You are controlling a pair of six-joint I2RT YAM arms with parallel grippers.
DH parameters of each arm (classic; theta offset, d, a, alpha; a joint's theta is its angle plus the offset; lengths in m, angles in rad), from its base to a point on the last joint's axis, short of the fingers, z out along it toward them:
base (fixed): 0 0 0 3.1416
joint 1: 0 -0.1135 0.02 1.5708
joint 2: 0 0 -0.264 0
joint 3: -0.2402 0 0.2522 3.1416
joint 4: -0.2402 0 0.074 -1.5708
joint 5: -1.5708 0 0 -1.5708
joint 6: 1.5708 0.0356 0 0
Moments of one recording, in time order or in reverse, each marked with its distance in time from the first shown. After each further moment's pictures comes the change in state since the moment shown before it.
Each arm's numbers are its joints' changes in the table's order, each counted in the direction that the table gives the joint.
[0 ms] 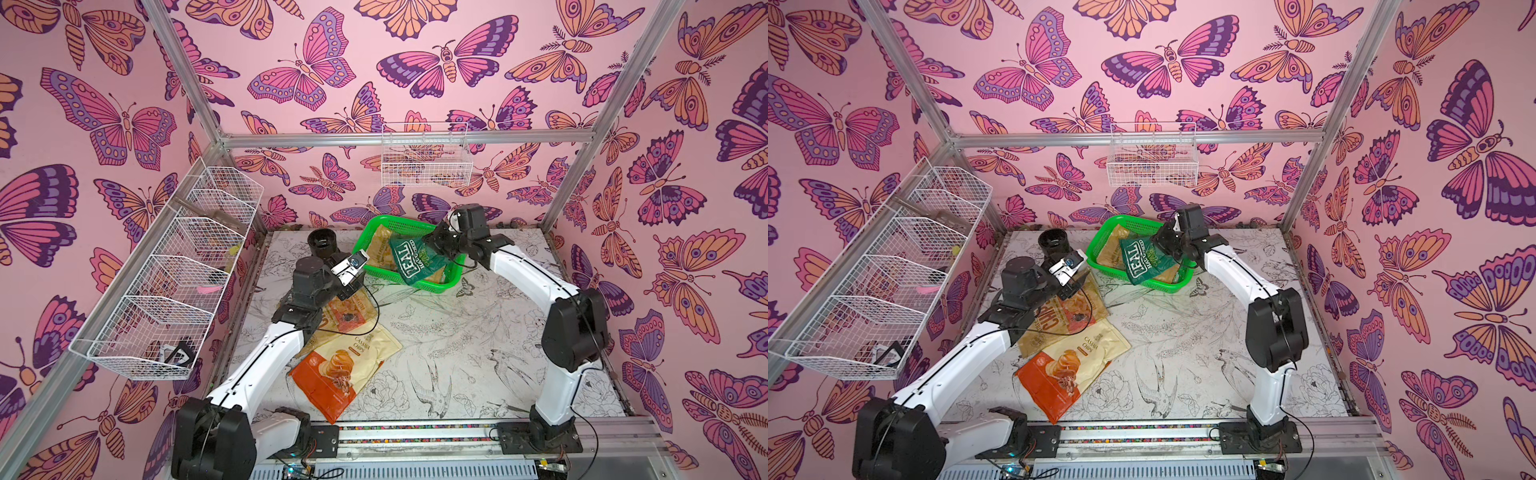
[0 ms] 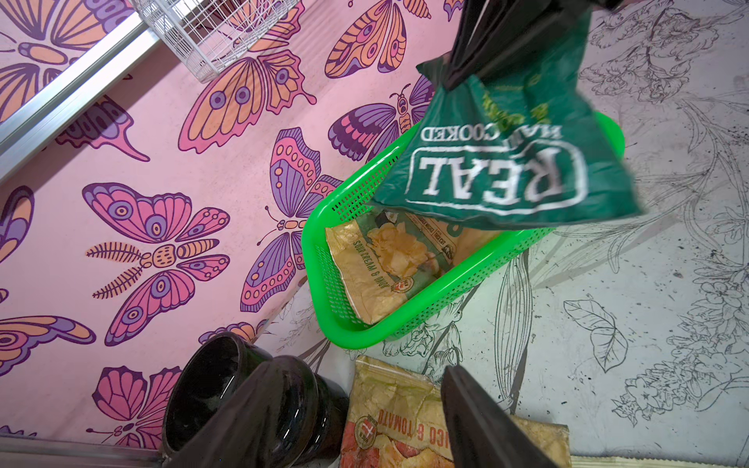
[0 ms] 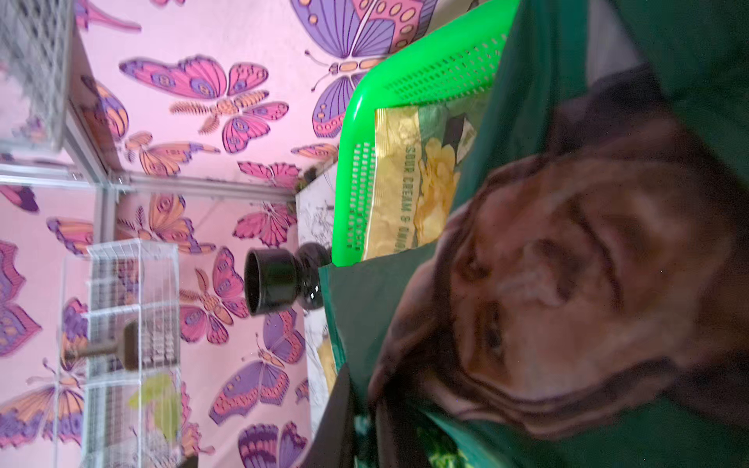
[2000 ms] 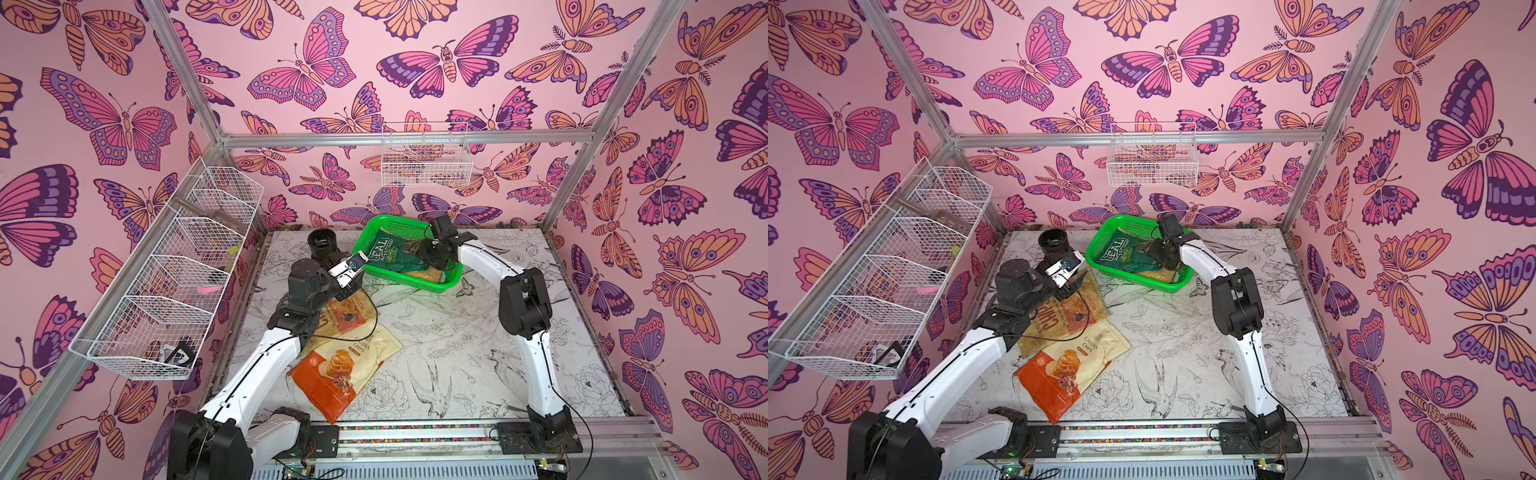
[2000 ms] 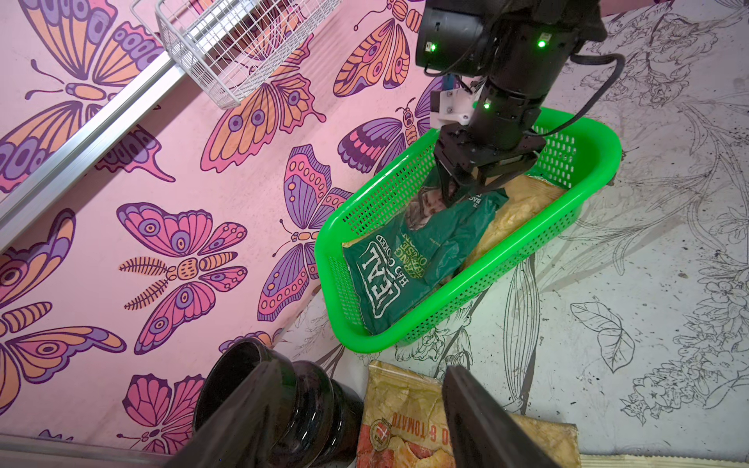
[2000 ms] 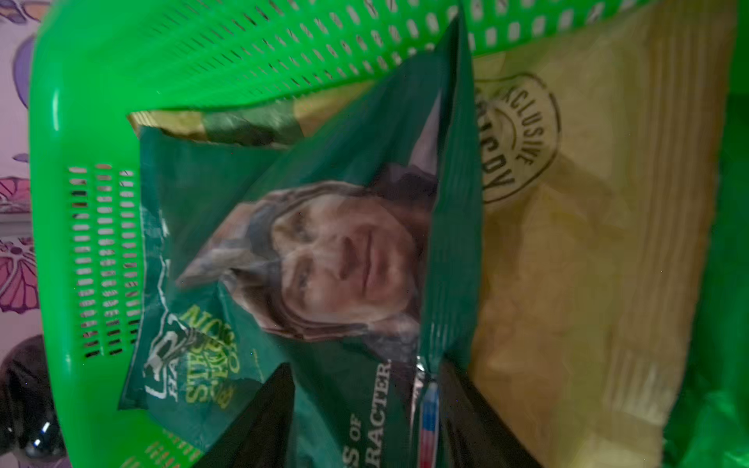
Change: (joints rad) left arm -0.001 -0.058 0.015 -0.001 0.000 0.032; right arm -0.010 0.396 -0.373 -0.382 -0.200 -0.273
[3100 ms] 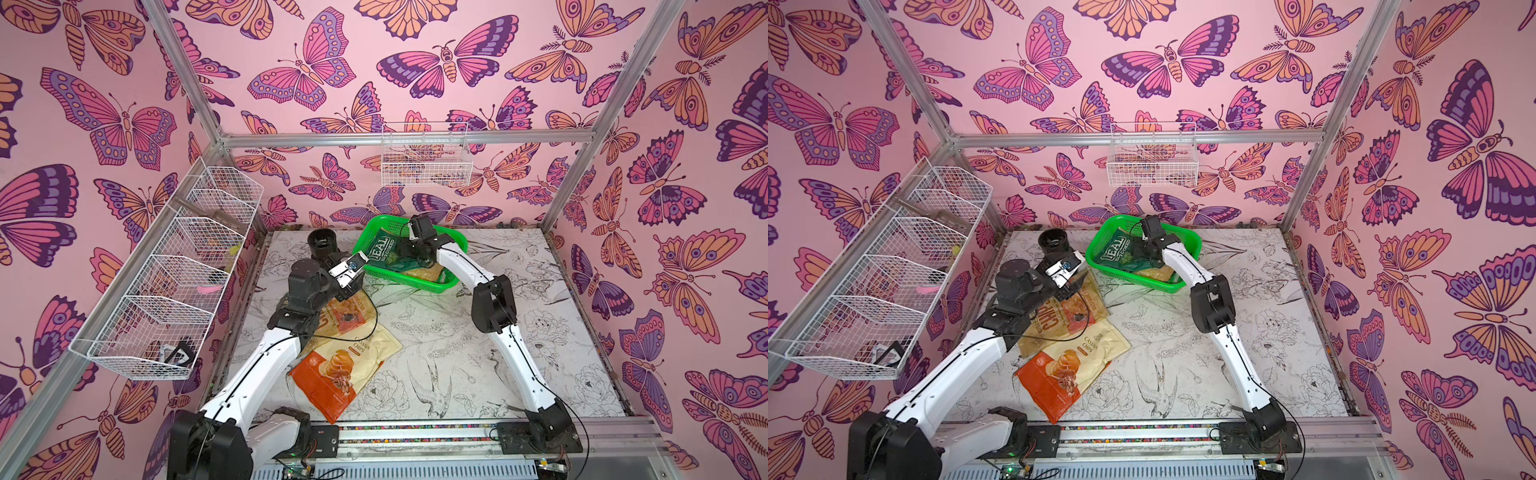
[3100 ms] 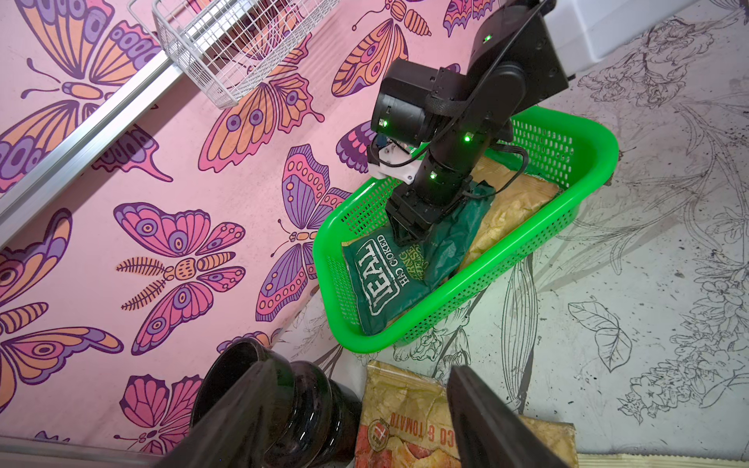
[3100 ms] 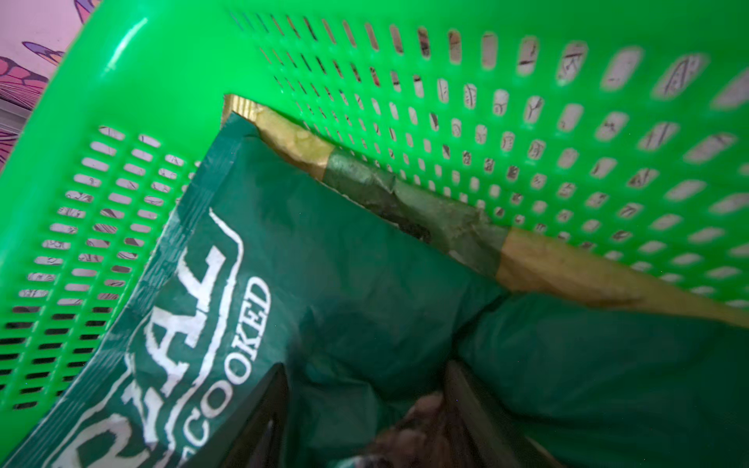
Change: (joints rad) left arm 0.000 0.000 0.002 0.000 -0.003 0.000; right arm -0.067 0.378 -0.514 0.041 -0.029 -0.309
